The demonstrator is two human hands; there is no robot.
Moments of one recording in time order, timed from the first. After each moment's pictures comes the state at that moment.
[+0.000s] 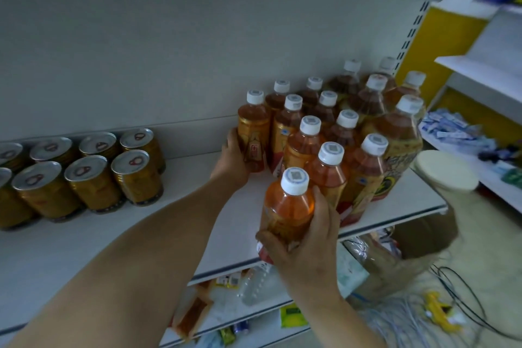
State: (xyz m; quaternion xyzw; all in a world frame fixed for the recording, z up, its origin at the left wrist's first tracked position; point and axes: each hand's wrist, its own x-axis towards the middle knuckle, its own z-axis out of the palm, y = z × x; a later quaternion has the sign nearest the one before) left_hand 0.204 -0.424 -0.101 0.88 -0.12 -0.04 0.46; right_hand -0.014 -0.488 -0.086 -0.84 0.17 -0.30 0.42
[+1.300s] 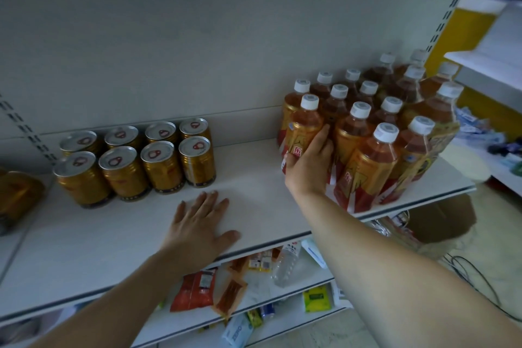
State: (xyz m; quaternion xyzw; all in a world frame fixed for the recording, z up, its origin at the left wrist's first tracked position) left_hand 0.095 -0.219 -0.122 0.96 -0.25 -0.12 0.05; right_hand 0.109 -0.445 -0.087 -0.87 0.27 -0.29 0.29
